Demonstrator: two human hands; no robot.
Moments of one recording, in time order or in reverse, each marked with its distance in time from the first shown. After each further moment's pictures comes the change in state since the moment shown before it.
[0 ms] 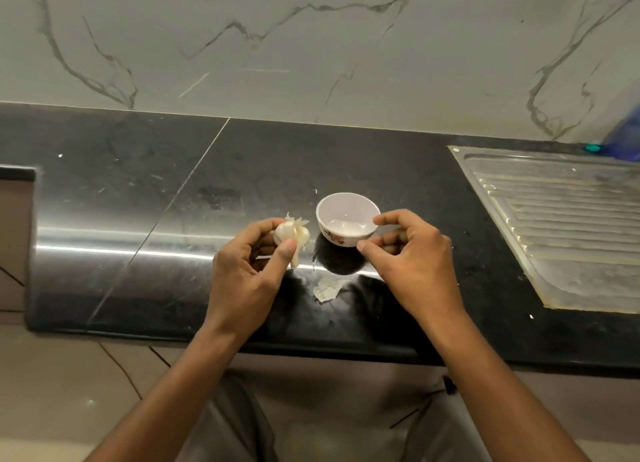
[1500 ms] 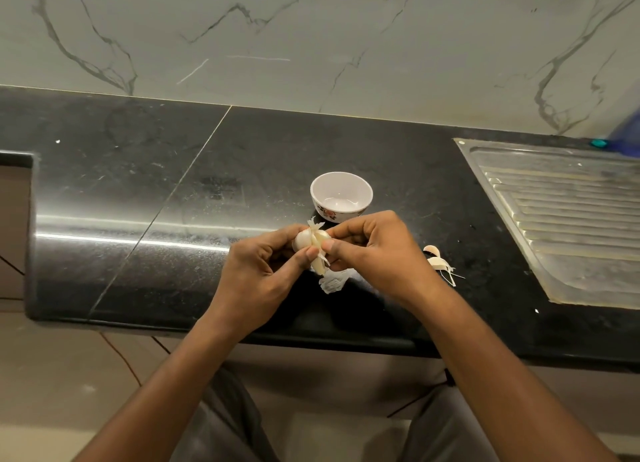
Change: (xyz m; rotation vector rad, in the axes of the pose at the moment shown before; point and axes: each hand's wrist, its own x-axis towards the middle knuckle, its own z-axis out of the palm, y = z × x) left_hand 0.000 -0.011 -0.007 -0.022 -0.284 0.080; right_hand 0.010 -0.023 0.026 0.238 -0.478 0.082
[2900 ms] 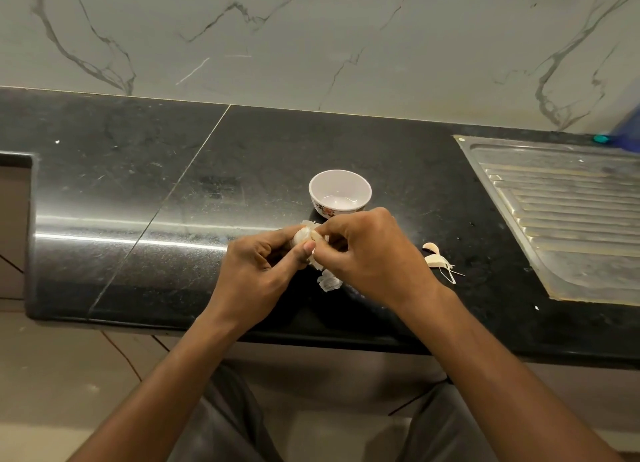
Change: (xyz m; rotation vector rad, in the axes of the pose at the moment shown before) left_hand 0.000 0.001 0.001 0.004 0.033 -0.055; right_hand -0.001 -0.004 0.007 -0.574 0.088 -0.414
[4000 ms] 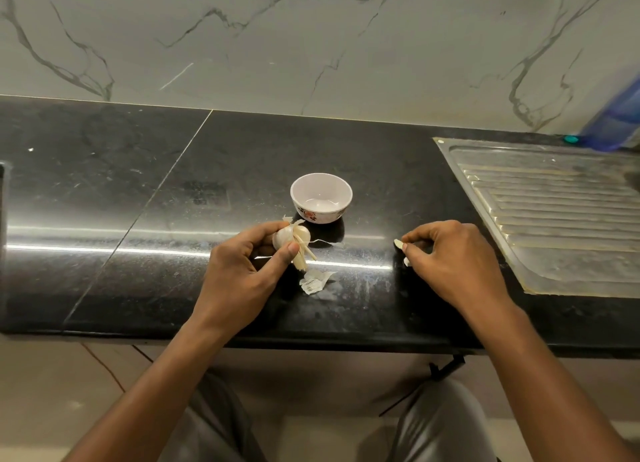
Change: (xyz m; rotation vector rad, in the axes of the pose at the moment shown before) left_hand 0.003 0.003 0.007 0.114 0.075 -0.051; right_hand -0.053 0.071 -0.068 -0.336 0.159 0.477
